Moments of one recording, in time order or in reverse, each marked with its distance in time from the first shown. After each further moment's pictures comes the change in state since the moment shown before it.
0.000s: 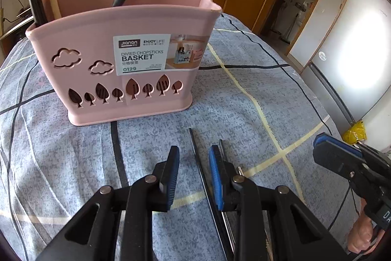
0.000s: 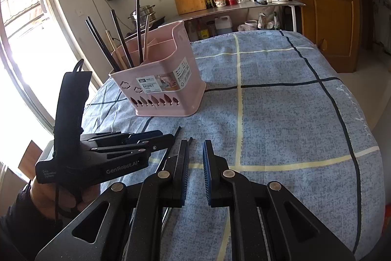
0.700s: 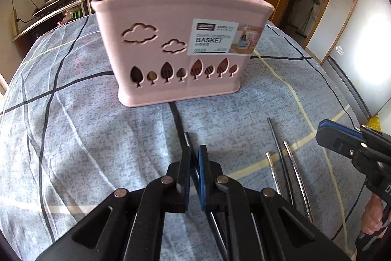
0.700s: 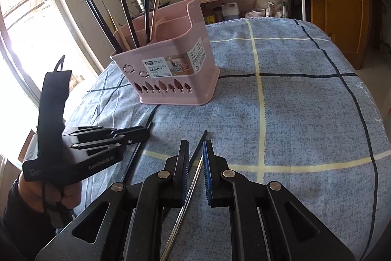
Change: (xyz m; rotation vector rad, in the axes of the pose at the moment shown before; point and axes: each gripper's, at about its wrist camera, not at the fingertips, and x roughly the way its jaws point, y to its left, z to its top) left arm -0.026 0.050 -0.015 0.003 0.025 0.117; right arm 0.035 0.019 0.000 -0.029 0.095 0.006
